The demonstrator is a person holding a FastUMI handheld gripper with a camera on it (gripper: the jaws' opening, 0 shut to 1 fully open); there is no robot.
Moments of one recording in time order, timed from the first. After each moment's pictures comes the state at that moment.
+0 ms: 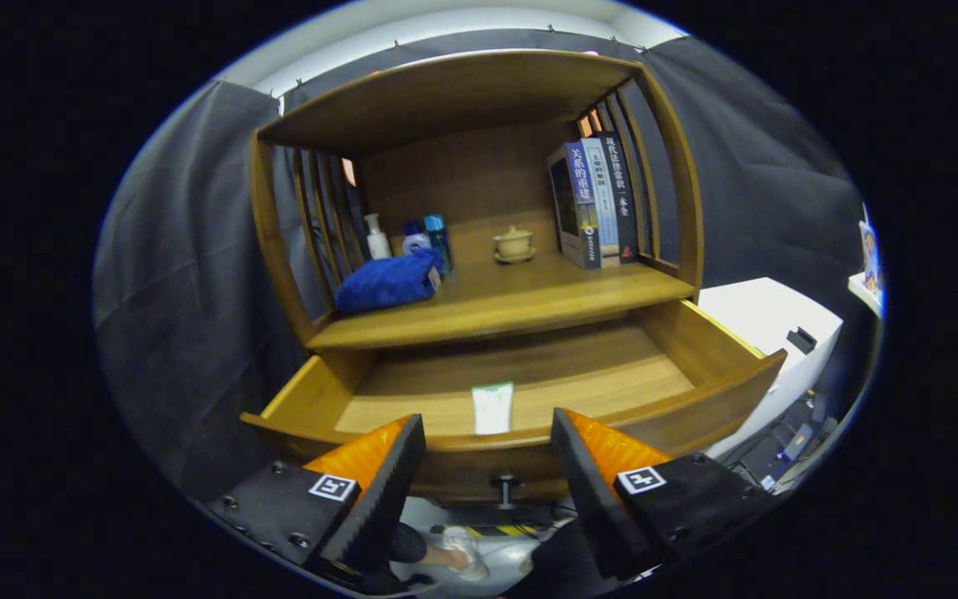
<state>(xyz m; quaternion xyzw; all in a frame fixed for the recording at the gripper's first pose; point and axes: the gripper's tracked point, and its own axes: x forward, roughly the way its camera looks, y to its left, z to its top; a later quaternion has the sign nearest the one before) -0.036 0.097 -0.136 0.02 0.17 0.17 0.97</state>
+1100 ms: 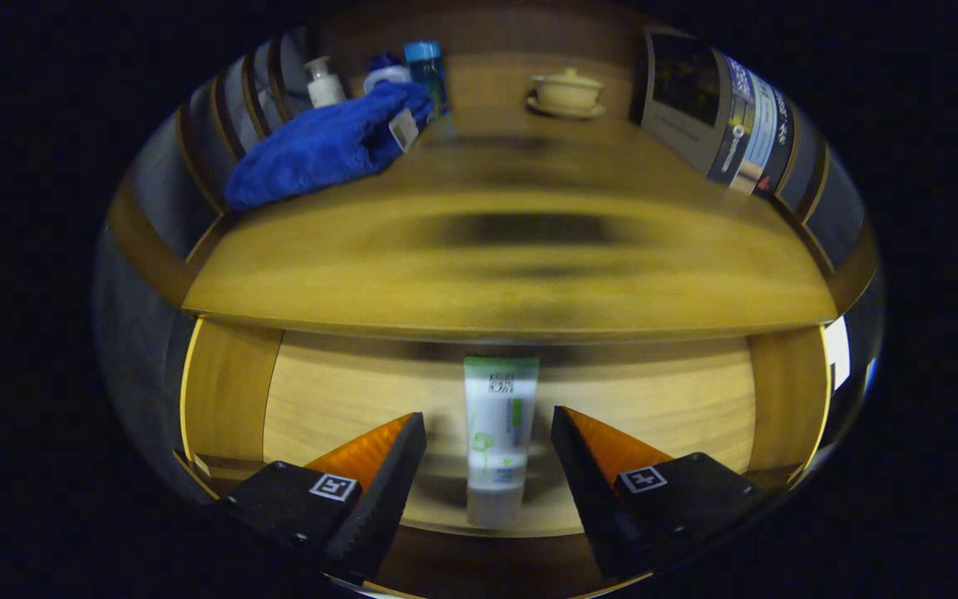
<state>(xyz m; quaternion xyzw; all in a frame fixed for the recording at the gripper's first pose) 0.083 0.142 -0.267 -0.10 0.53 0.13 0.83</state>
